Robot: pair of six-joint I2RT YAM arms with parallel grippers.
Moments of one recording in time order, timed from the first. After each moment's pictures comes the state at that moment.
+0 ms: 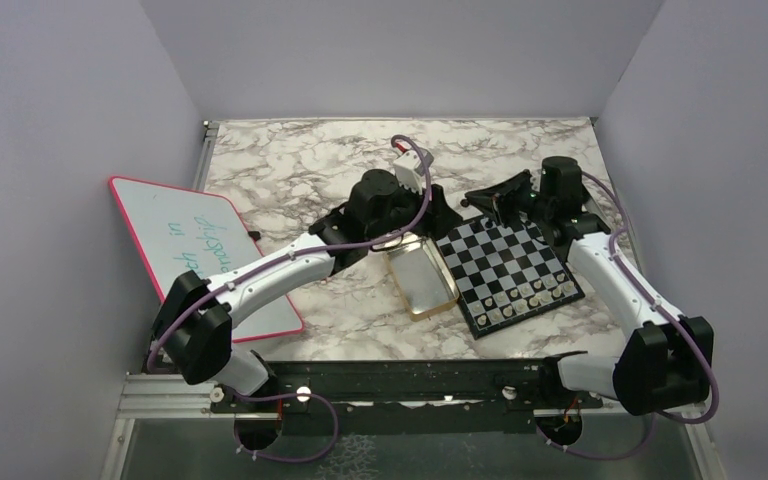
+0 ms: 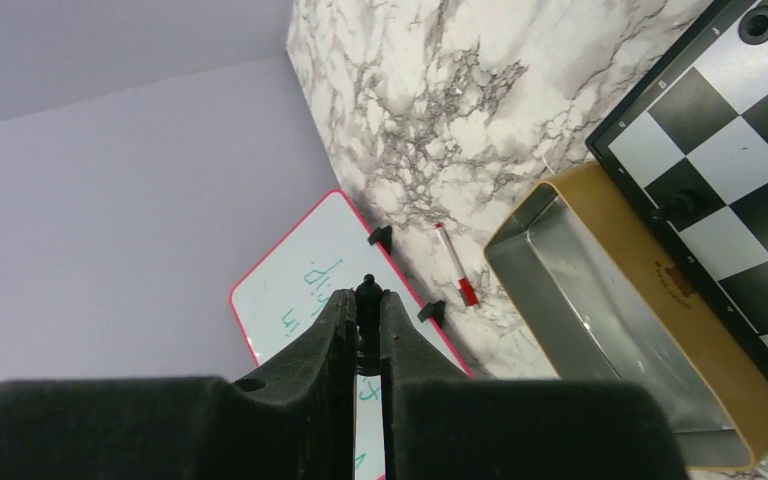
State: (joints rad) left arm -0.81 1.46 1.12 0.11 0.17 -0.45; right arm 0.17 1.26 0.93 -0.20 -0.41 1.26
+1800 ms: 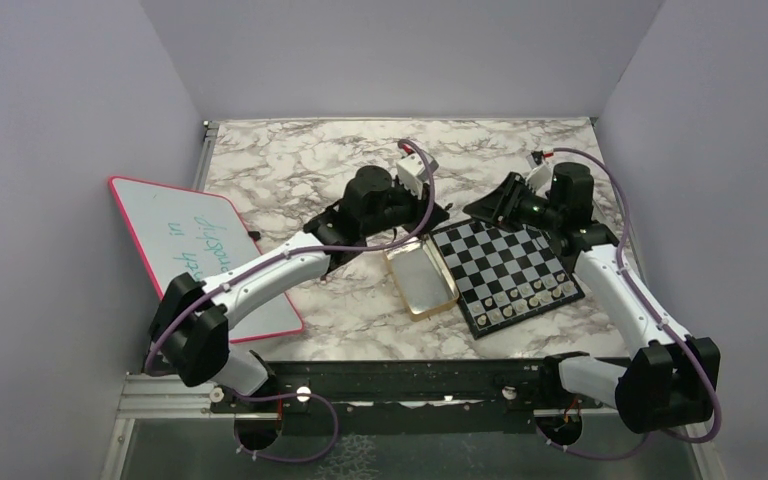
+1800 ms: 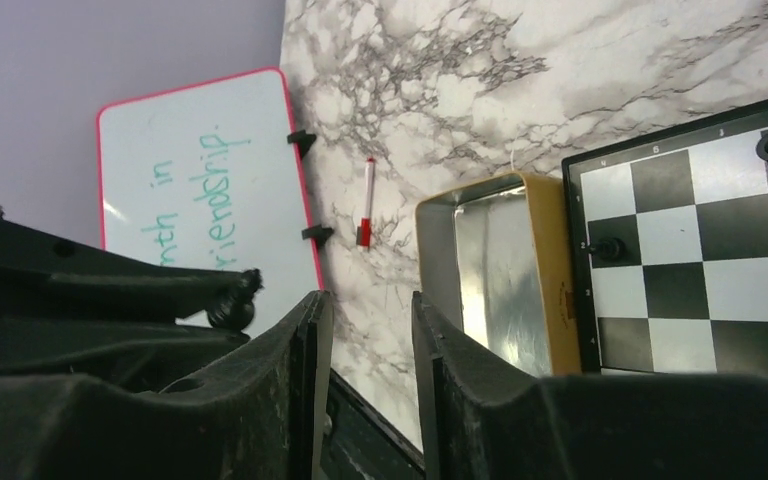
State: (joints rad) left arm -0.82 1.51 1.16 0.11 0.23 -0.25; right arm 0.15 1.17 0.87 -0.14 -0.60 0.75
